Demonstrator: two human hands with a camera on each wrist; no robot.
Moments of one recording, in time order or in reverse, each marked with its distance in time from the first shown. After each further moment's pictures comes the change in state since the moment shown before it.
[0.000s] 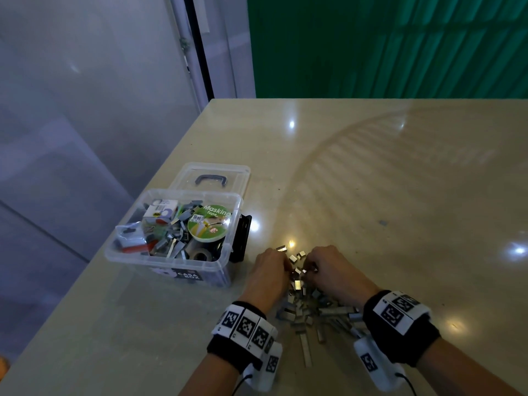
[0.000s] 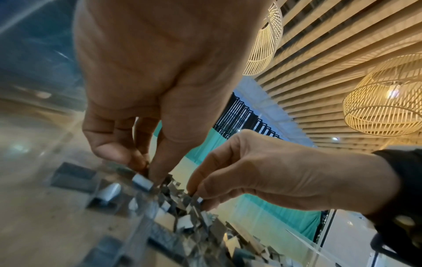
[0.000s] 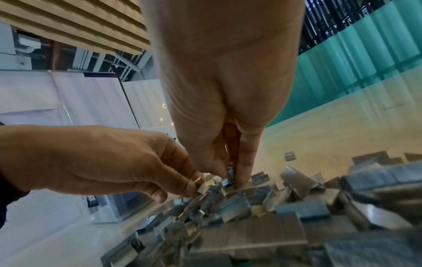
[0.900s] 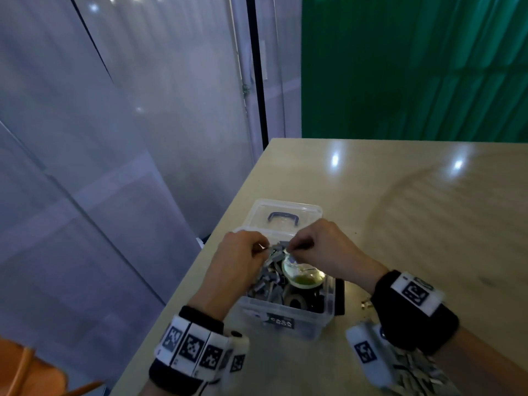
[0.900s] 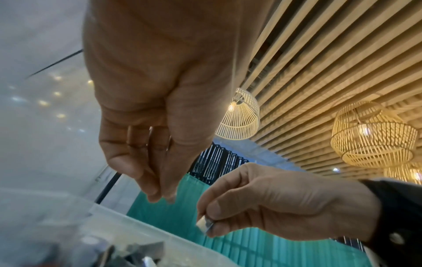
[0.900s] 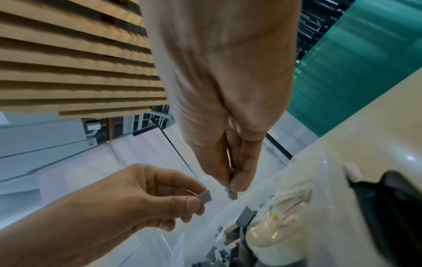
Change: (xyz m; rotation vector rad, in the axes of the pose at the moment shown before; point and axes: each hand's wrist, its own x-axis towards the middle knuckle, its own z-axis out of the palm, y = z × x) left_hand -0.035 -0.105 -0.236 0.008 0.378 0.111; right_hand 0.098 -0.206 -0.051 0.271 0.073 -0.313
